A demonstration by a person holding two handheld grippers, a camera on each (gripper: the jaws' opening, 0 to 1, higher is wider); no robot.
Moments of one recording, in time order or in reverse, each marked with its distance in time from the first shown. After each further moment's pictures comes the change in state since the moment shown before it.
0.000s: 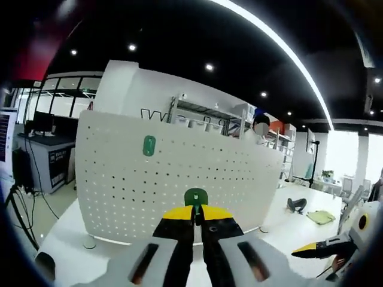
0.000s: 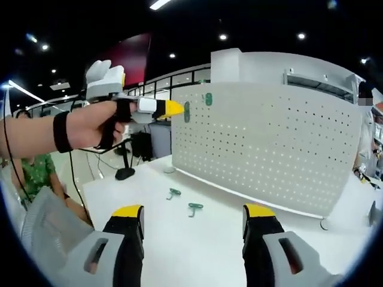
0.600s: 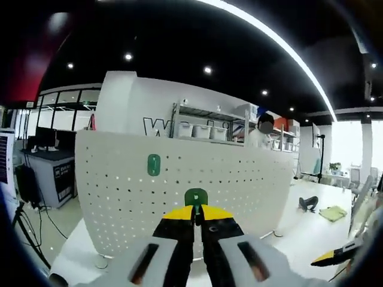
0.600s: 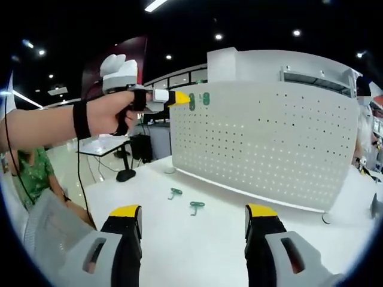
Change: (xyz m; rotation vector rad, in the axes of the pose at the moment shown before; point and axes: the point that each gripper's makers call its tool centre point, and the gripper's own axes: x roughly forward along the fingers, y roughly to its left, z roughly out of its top) left arm 0.031 0.017 0.029 0.085 -0.023 0.051; right arm -0.006 0.002 -0.004 0.035 -0.007 -0.001
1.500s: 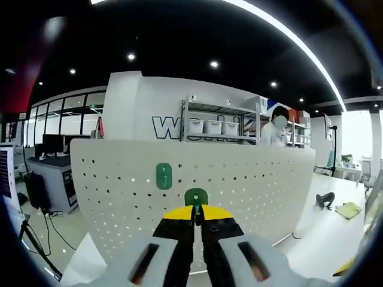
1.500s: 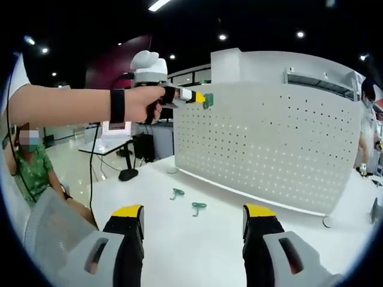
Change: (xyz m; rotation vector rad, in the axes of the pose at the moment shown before) left arm 0.050 0.023 0.014 0.037 0.018 0.076; right arm 0.001 0.006 0.003 -0.025 0.001 0.024
